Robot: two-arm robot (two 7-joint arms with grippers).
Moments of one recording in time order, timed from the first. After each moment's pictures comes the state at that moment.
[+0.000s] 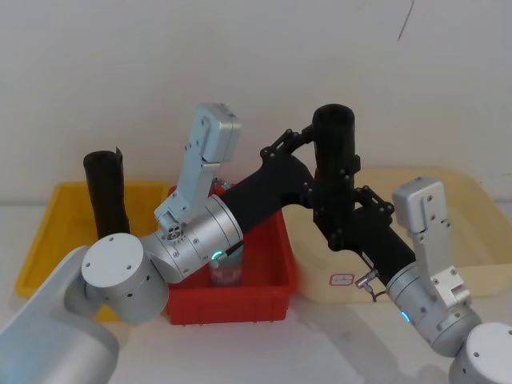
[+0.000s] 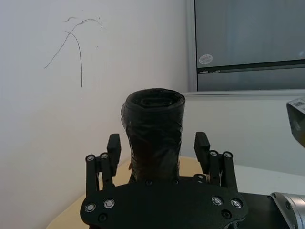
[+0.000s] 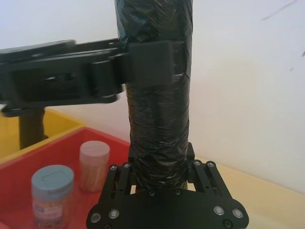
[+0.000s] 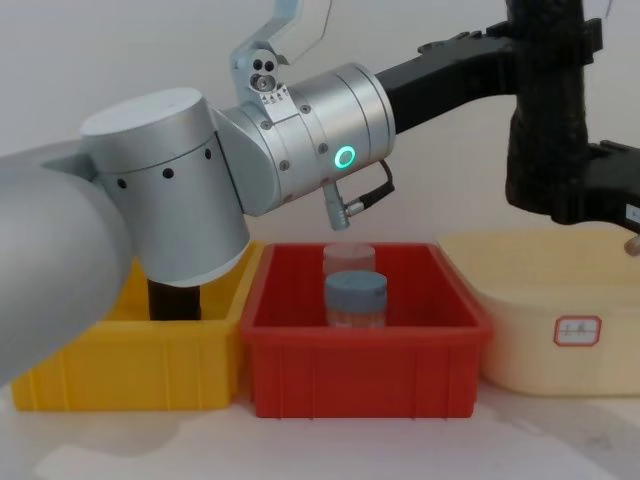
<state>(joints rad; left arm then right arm) -0.63 0.04 0.54 -1.21 -0.45 -0.18 -0.62 0.20 0.23 -0.21 -1.57 0.07 -0.08 0.23</state>
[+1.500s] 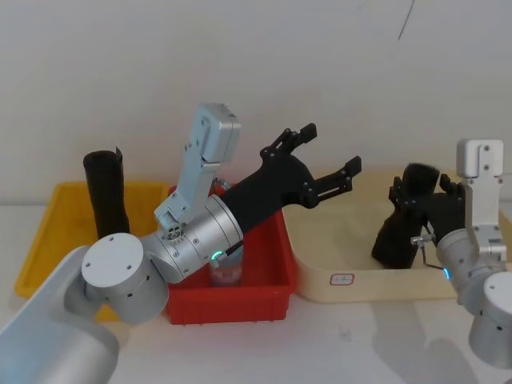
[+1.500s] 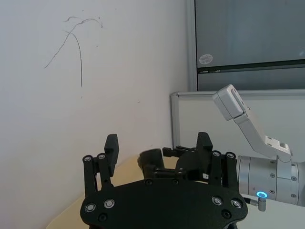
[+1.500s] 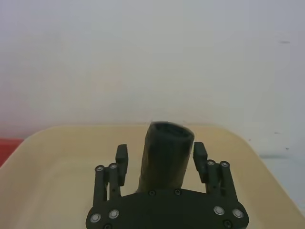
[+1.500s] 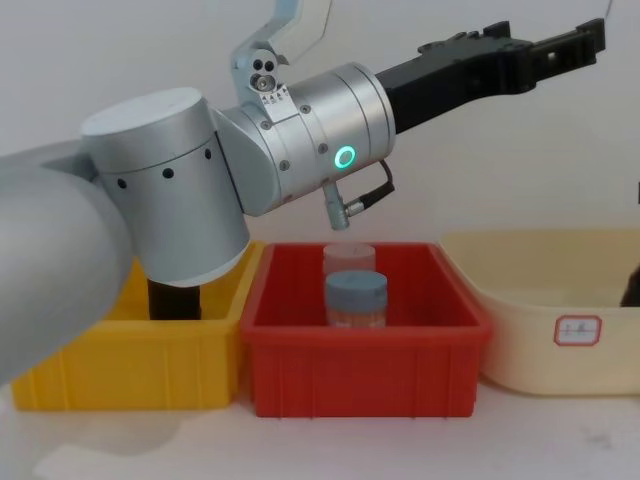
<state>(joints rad) -0.63 0.04 0.54 -1.21 -0.45 -0.18 -0.62 0.32 0.13 -0.03 -1.48 0.03 0.24 -0.02</state>
